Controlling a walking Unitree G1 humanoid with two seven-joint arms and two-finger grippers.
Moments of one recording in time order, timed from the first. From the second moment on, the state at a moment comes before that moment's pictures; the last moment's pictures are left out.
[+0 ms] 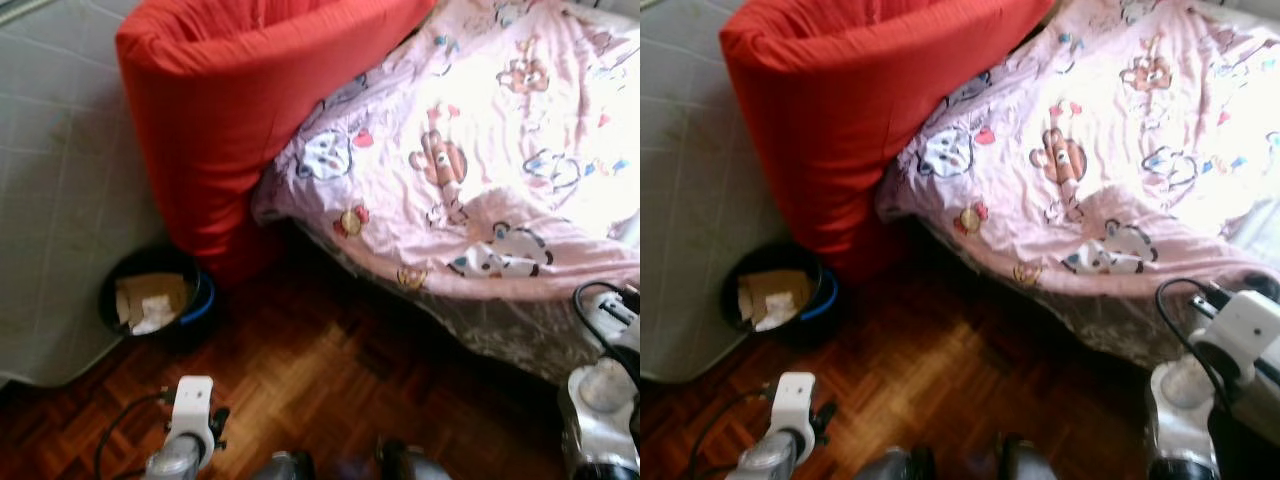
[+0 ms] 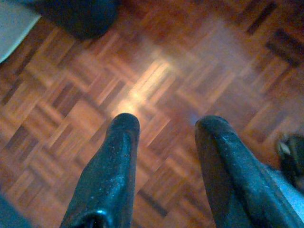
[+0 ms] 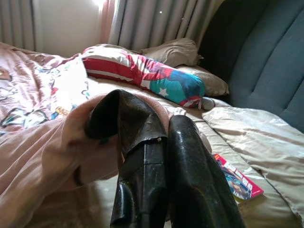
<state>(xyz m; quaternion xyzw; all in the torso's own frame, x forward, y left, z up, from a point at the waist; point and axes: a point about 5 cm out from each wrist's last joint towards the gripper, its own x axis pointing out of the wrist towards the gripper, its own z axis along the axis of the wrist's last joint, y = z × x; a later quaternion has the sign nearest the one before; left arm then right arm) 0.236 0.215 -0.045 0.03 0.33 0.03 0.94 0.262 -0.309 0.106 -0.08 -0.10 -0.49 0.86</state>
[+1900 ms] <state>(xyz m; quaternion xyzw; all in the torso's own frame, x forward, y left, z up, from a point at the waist) 0.239 0.194 -0.048 0.02 0.34 0.01 0.94 0.260 -0.219 -0.015 0.00 0.21 -0.15 0.97</state>
